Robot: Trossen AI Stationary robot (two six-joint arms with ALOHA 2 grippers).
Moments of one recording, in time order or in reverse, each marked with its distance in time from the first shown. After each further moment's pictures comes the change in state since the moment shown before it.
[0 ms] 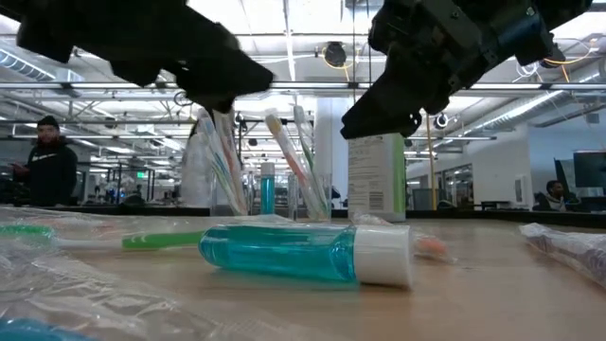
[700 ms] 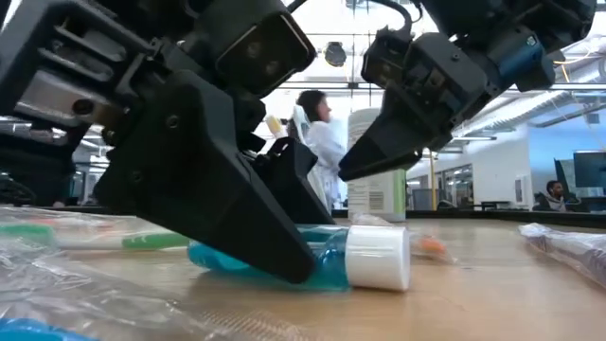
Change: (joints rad) left arm 0.018 0.391 0.295 -0.142 0.084 -0.016; right arm 0.031 0.149 0.000 0.093 -0.008 0.058
